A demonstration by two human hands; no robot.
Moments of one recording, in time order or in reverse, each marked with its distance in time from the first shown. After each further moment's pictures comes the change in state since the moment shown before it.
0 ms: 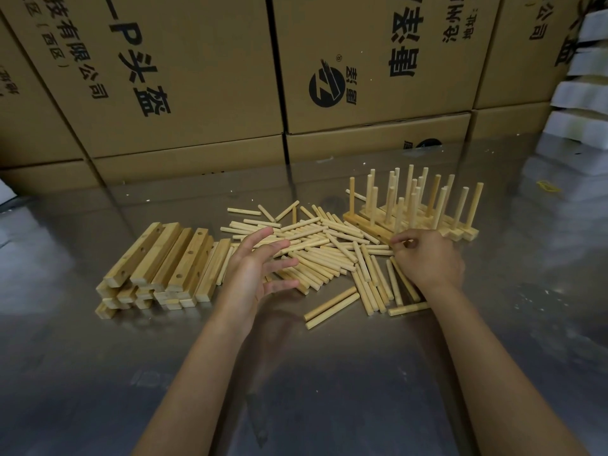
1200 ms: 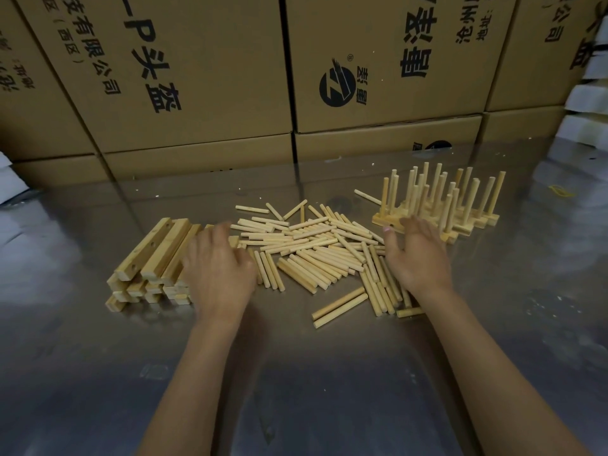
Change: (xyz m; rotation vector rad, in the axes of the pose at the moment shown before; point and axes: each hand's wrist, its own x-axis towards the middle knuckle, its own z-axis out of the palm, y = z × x) left_hand -0.006 0.011 -0.027 1.318 0.574 0.510; right_hand -0.002 -0.013 0.019 -0.051 -0.042 -0.221
